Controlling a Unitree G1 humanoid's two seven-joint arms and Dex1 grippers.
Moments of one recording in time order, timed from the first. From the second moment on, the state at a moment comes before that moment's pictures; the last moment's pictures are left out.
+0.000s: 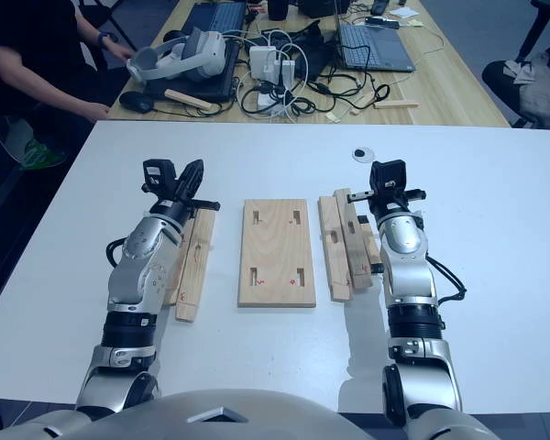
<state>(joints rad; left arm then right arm) -0.26 0.06 0.02 0.01 -0.23 0.28 -0.16 -0.29 -0.29 -0.09 0.22 -0.01 0.10 0.12</state>
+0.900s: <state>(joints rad) 0.00 0.30 0.06 -0.35 -0.29 0.67 -0.27 -0.04 -0.21 -0.13 0.02 0.06 0.17 0.11</state>
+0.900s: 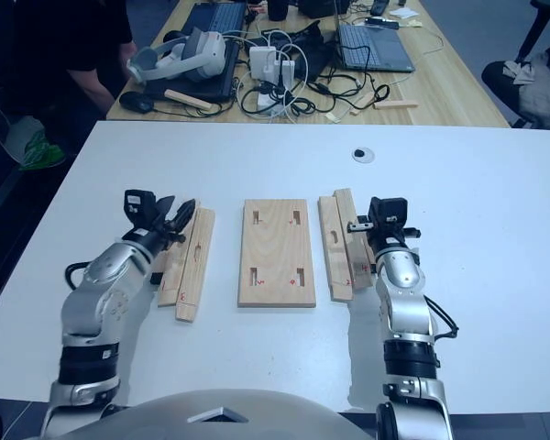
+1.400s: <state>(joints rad) 0.25 0.60 0.07 -0.55 -0.13 0.84 -0.31 0.06 -0.19 -0.17 -0.13 0.12 0.28 0.11</state>
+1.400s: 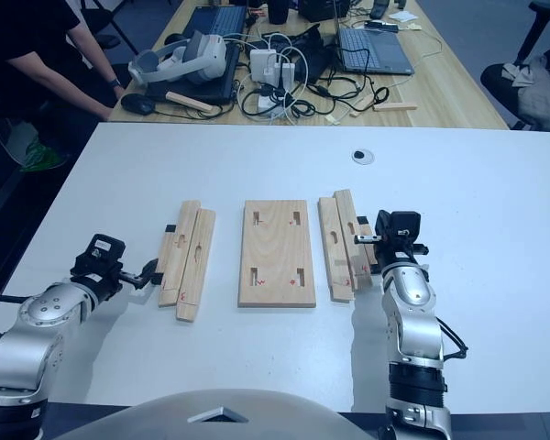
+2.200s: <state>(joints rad) 0.19 0.42 0.11 -0.52 -0.24 1.12 -0.31 0.06 -0.17 -0.17 -0.15 0.13 0.31 0.12</state>
